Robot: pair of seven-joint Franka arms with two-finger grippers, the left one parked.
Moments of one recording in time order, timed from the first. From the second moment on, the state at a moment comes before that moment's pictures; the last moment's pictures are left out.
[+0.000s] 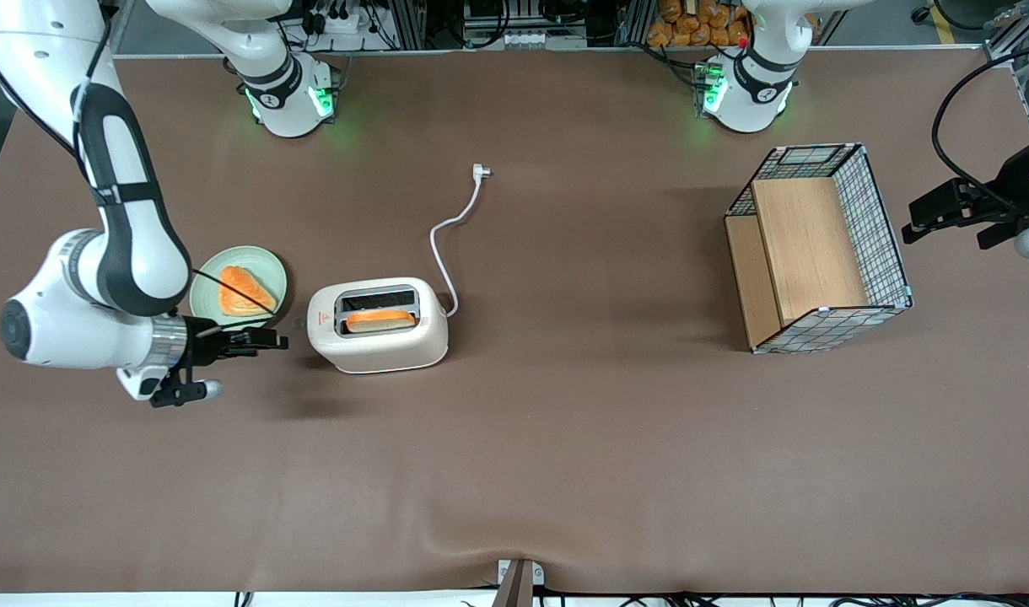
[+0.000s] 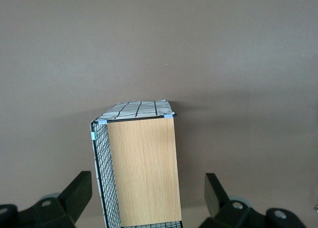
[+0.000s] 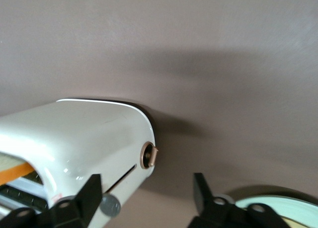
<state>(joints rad) 0.04 0.48 -0.04 -1.65 0.42 1.91 -0.33</state>
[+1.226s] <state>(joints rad) 0.03 0.29 -0.03 -1.21 0.10 1.41 -0.03</state>
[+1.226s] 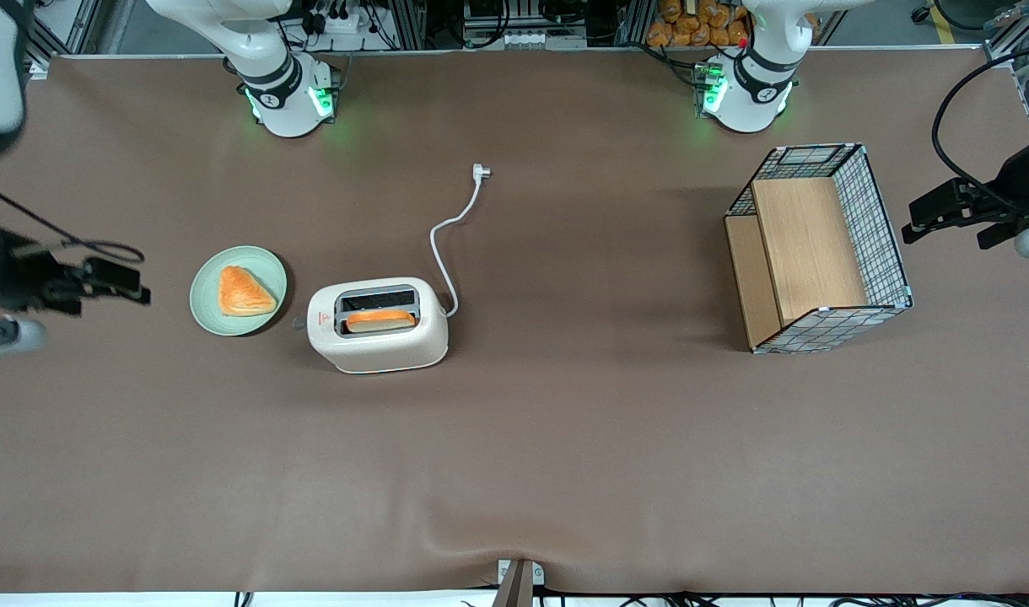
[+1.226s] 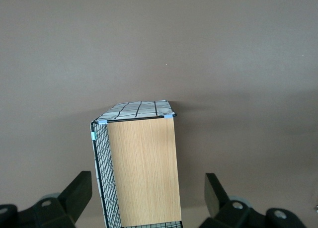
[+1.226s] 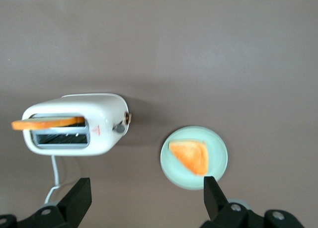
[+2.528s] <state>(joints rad) 0.01 0.00 0.03 -1.47 0.01 1.38 0.08</state>
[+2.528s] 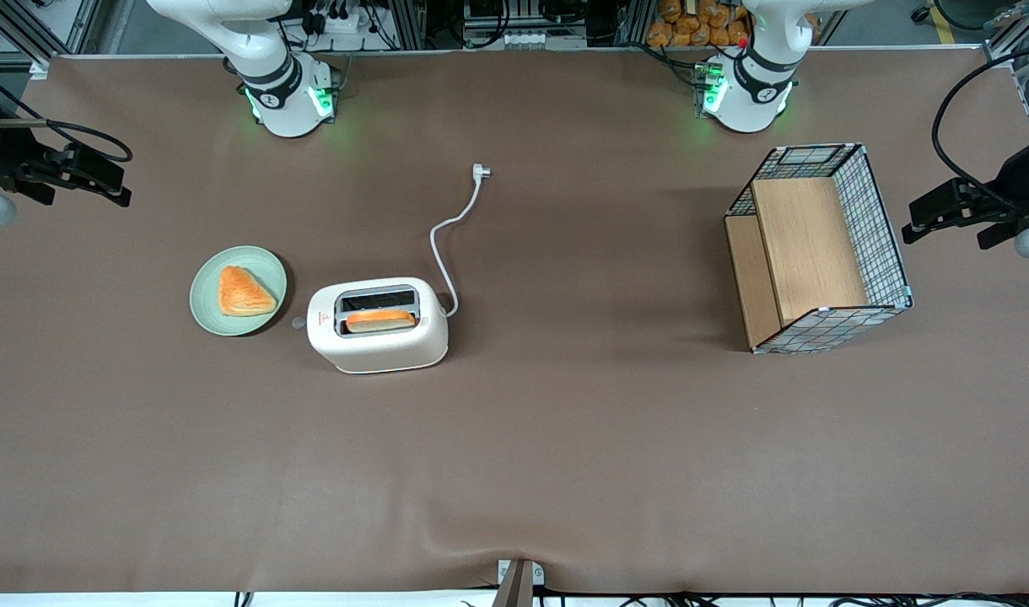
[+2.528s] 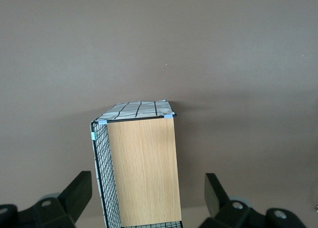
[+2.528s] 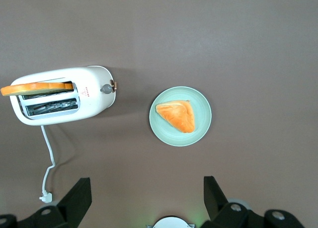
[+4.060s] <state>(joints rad) 0.01 -0.04 0.03 -1.56 -0.03 1.47 0.08</state>
